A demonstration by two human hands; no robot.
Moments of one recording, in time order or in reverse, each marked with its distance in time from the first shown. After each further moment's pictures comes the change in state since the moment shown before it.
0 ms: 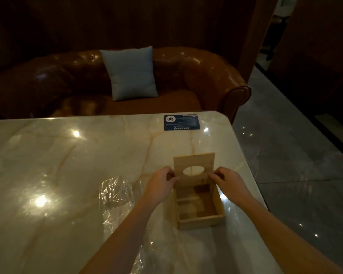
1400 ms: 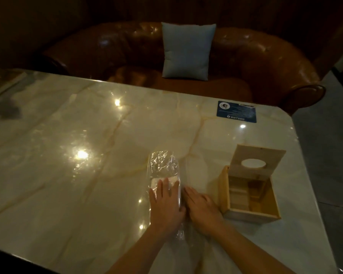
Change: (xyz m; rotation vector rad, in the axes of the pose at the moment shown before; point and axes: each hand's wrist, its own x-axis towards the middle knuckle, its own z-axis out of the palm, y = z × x) left_hand -0.107 -0.125 0.001 0.610 0.058 -0.273; right_hand -0.062 -0.057 0.183 -0.531 -0.501 -0.567
